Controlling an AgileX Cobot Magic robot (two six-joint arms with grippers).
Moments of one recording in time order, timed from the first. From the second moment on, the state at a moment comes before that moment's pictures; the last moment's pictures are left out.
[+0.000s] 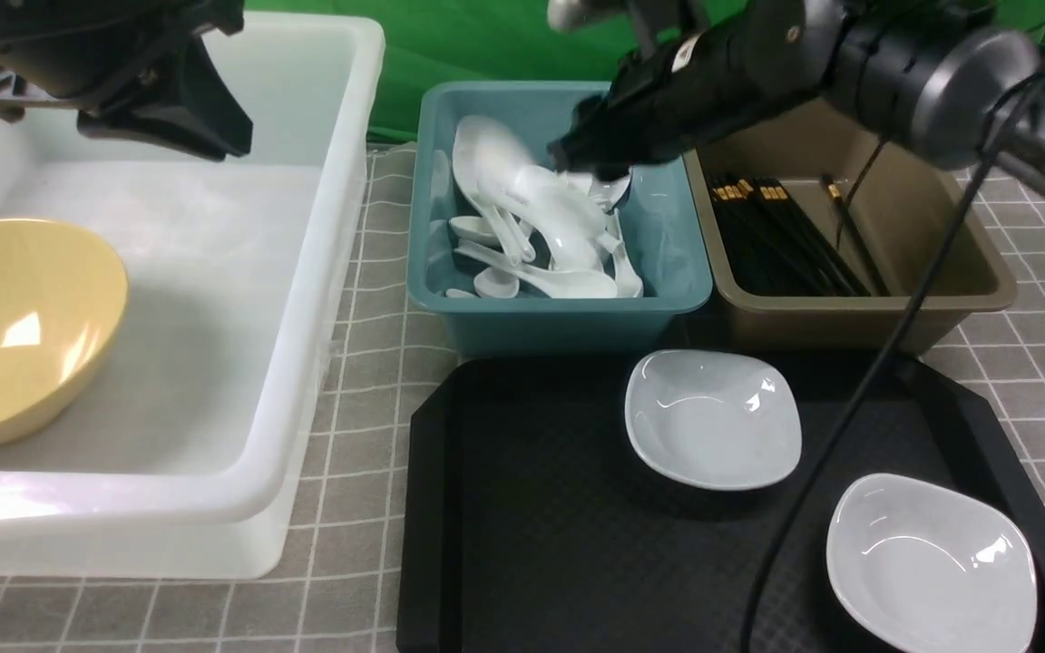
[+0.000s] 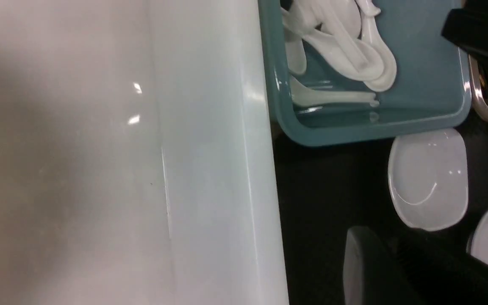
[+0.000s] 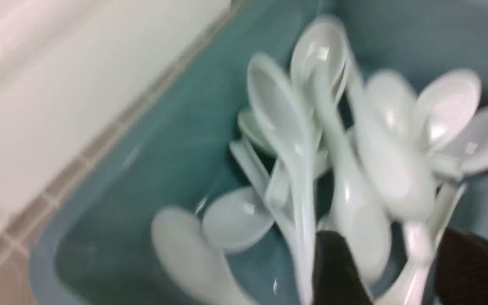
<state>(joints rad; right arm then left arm) 0.46 2.14 -1.95 0.28 0.67 -0.25 -0.02 1.60 -1.66 -0.41 1.21 0.03</state>
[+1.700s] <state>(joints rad) 0.39 0.78 -0.94 0.14 0.99 -0.18 -0.57 2.16 -1.67 -0.54 0.77 -0.16</state>
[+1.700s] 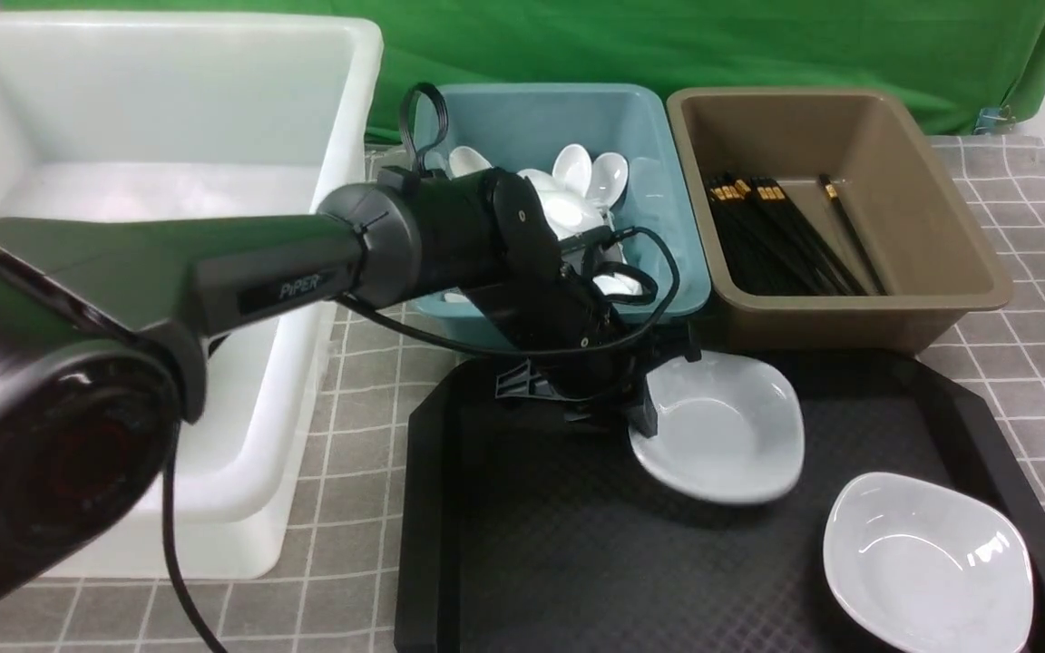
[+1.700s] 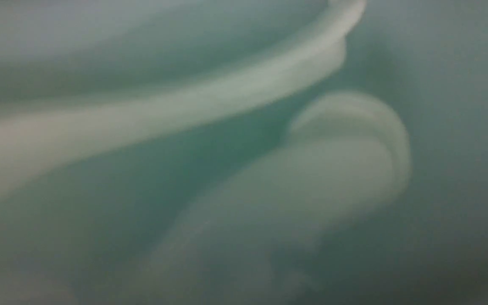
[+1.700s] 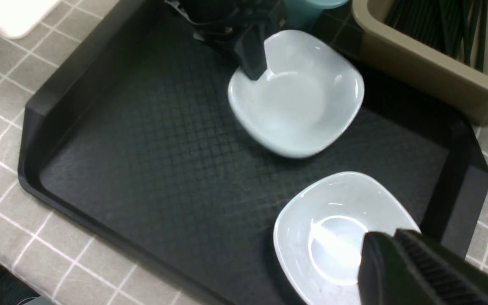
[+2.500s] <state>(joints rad) 0.39 0.78 -0.94 0.14 0.94 -0.15 0.13 1.55 -1.35 -0.26 0.99 -0.10</state>
